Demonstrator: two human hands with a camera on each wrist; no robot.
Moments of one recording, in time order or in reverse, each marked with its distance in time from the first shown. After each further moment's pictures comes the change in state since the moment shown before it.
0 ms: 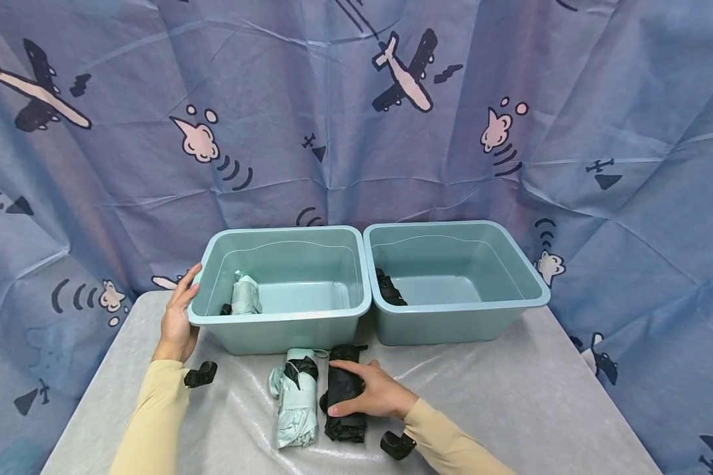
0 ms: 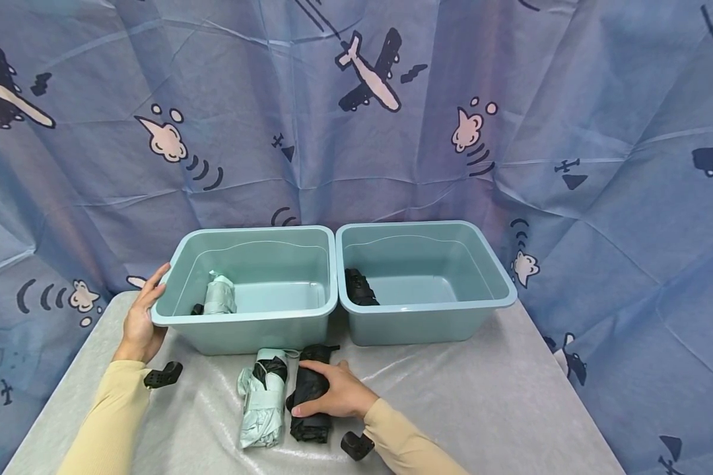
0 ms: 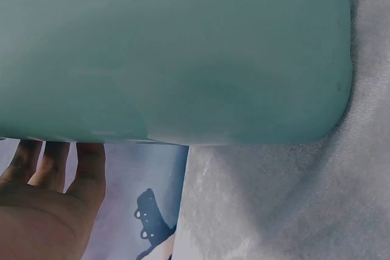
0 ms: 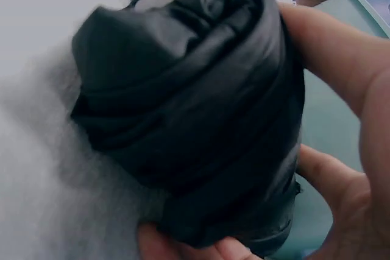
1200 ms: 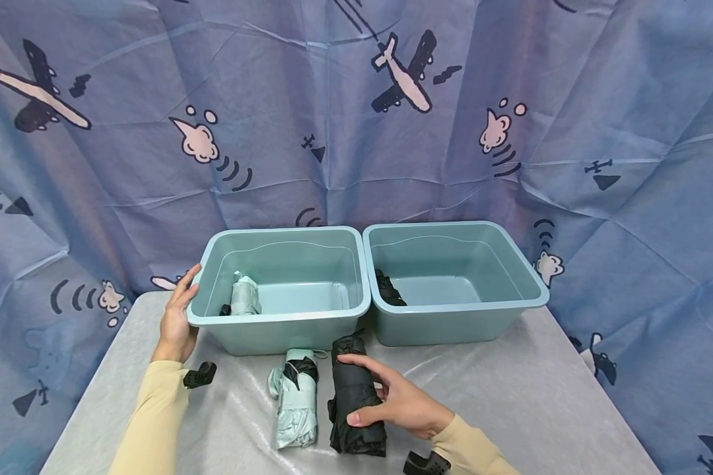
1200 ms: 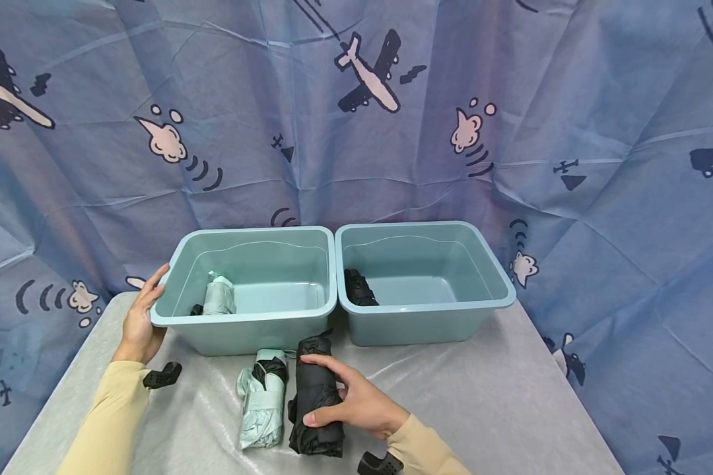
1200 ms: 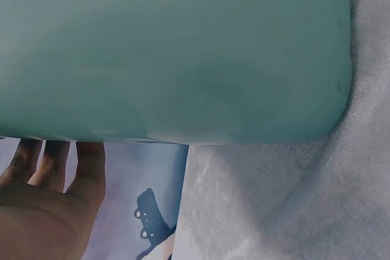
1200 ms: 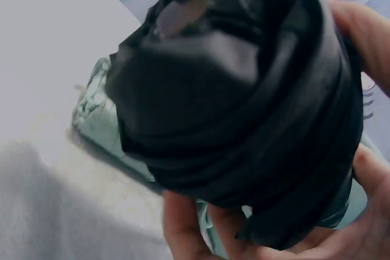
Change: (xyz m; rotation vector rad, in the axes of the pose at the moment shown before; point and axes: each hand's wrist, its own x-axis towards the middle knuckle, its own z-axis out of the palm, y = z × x) left_hand 0.000 0.001 0.001 0.000 0.013 -0.013; right_hand -0.044 -0.013 -0.022 0.671 -0.198 -0.144
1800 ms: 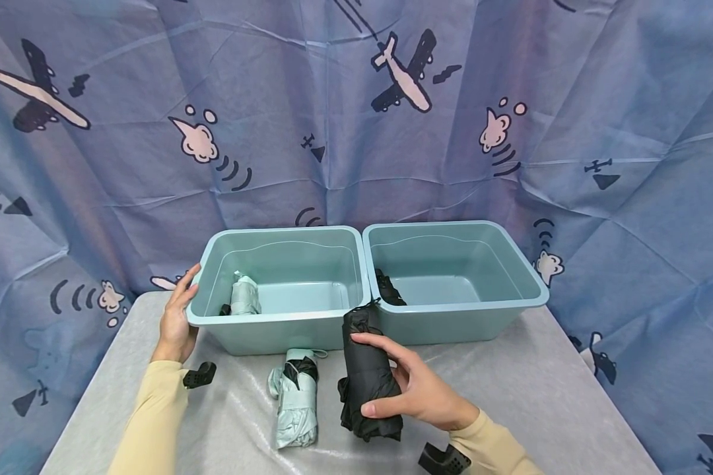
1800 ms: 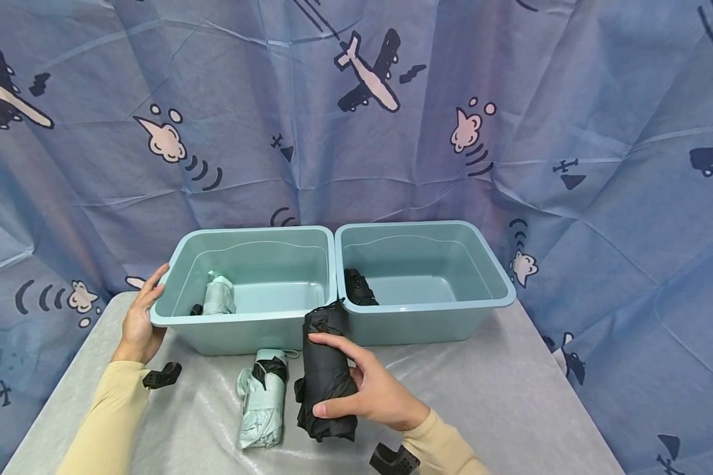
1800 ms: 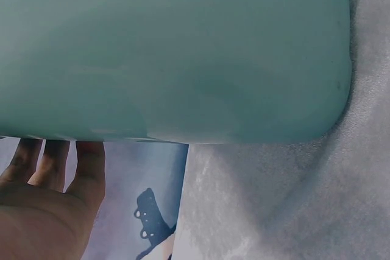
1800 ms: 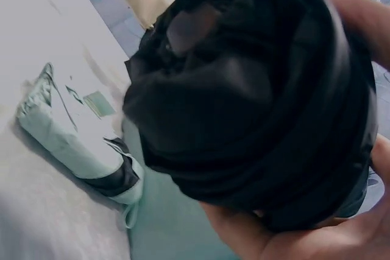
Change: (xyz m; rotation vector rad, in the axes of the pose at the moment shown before) left_hand 0.001 -0.001 -0.001 -0.006 -0.002 0.007; right_hand -0.018 -0.044 0.001 0.019 -0.068 -0.264
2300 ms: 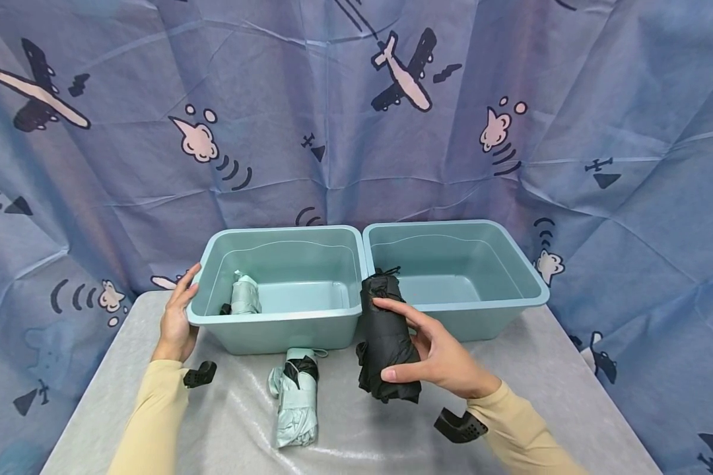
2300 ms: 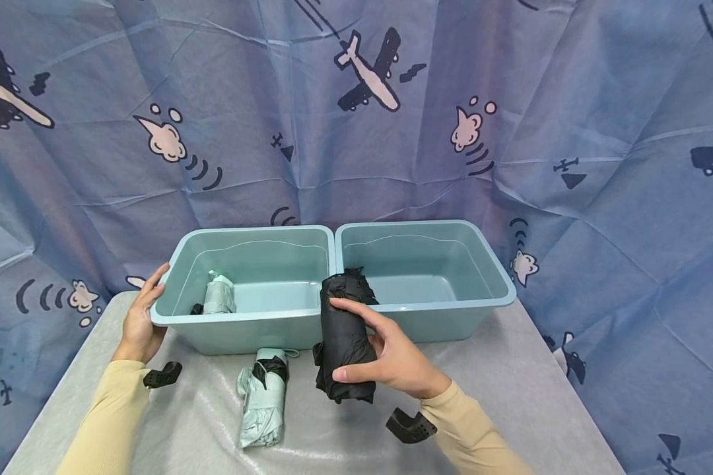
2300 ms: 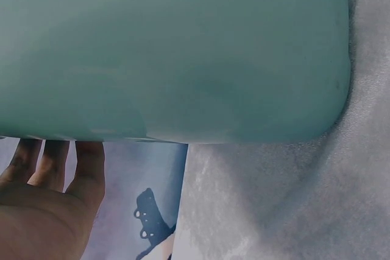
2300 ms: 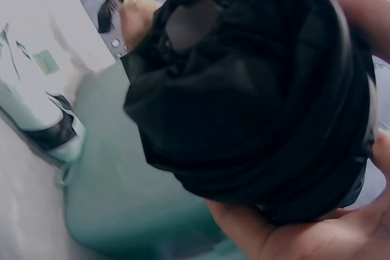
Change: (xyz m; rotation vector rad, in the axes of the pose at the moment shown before) left_hand 0.000 -0.001 -0.001 -0.005 -0.002 0.003; right_hand 0.008 -0.040 -0.027 -0.184 0.066 -0.058
